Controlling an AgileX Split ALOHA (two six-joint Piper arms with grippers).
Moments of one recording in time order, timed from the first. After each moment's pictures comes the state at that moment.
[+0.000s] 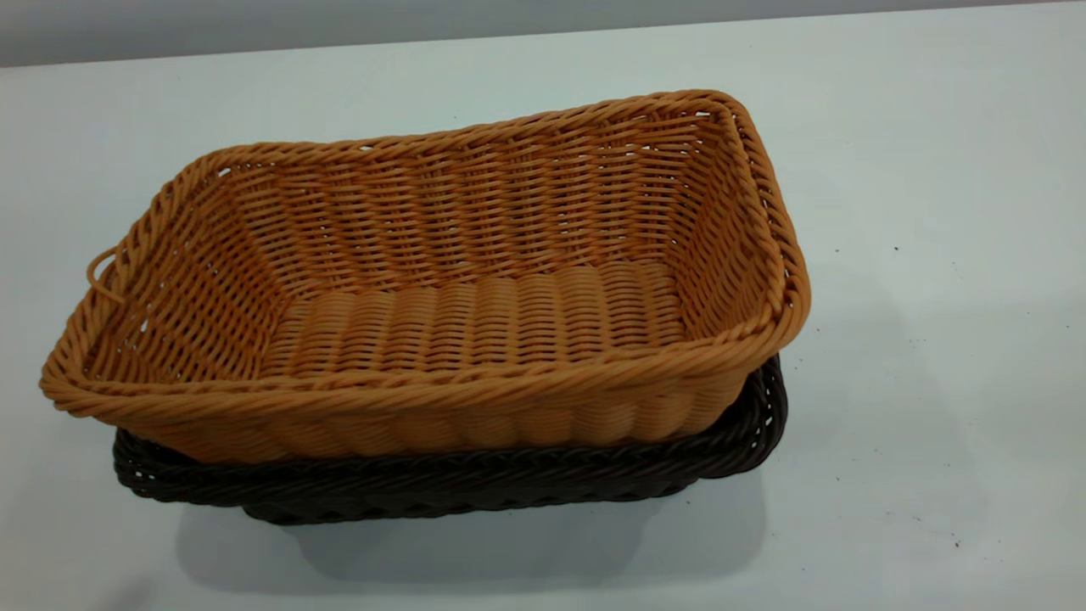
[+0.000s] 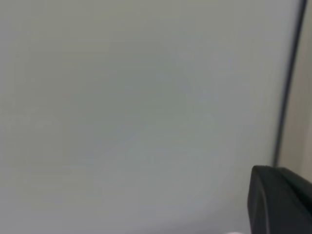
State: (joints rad) left arm -0.59 0.33 -0.49 -1.66 -0.05 1.57; right arm 0.14 0.00 -0.48 0.12 1.06 -0.07
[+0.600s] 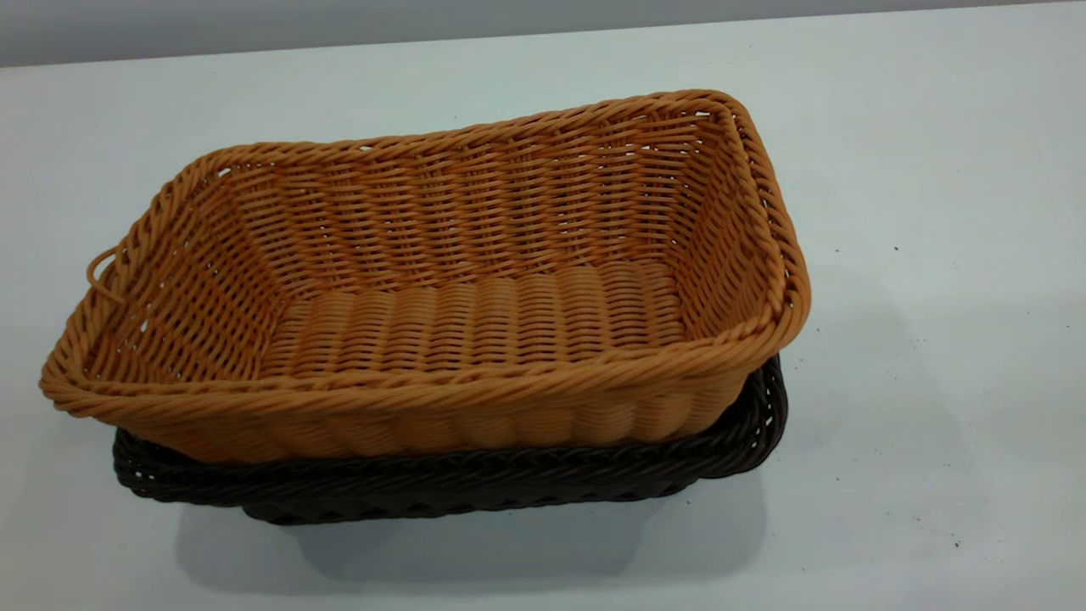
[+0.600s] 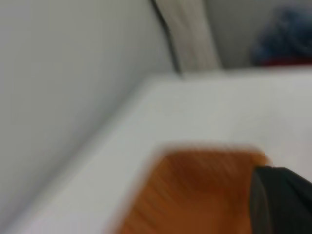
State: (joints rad) left arm -0.59 0.33 -0.51 -0.64 0.68 1.00; right arm 0.14 0.00 -0.48 0.12 1.06 -0.07
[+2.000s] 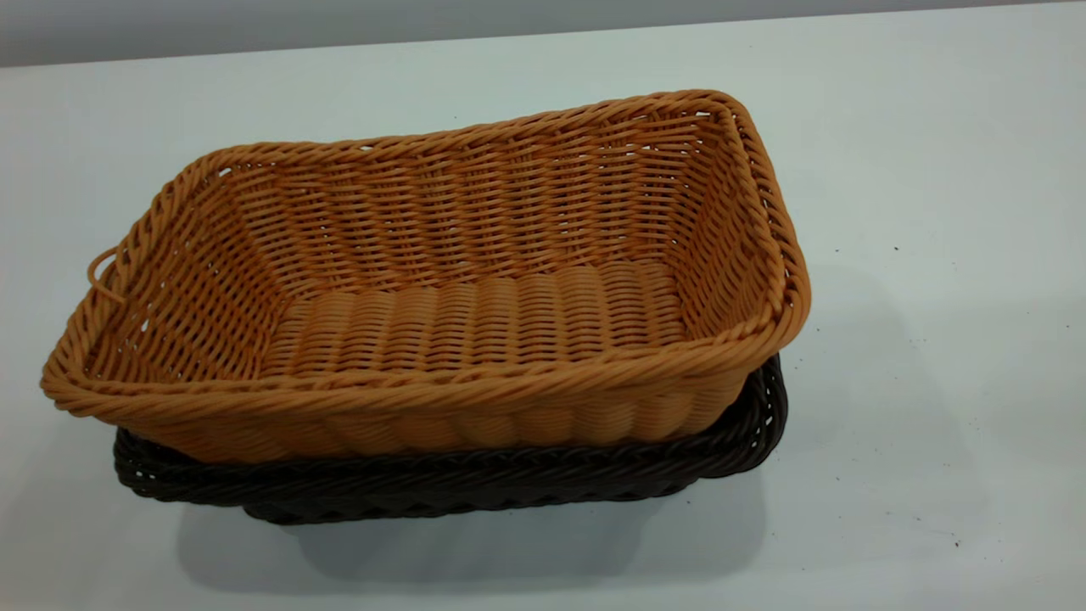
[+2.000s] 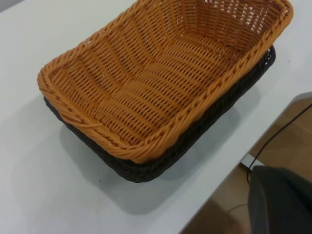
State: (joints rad) left arm -0.59 0.00 -0.46 -0.18 1.10 0.23; right arm 0.14 0.00 -0.48 0.12 1.06 -0.07
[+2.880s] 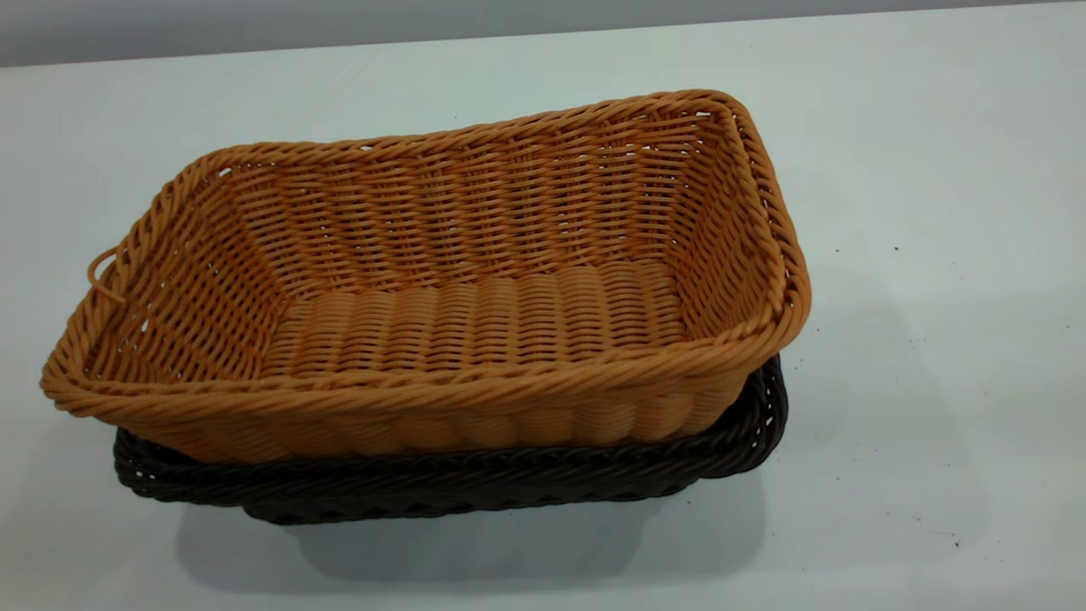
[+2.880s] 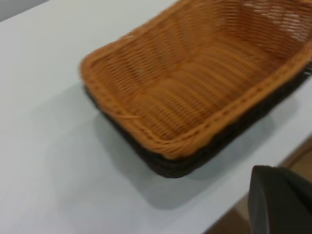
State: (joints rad) left arm -0.41 0.00 -0.46 -0.18 1.09 0.23; right arm -0.11 0.00 -0.48 0.13 1.06 -0.07
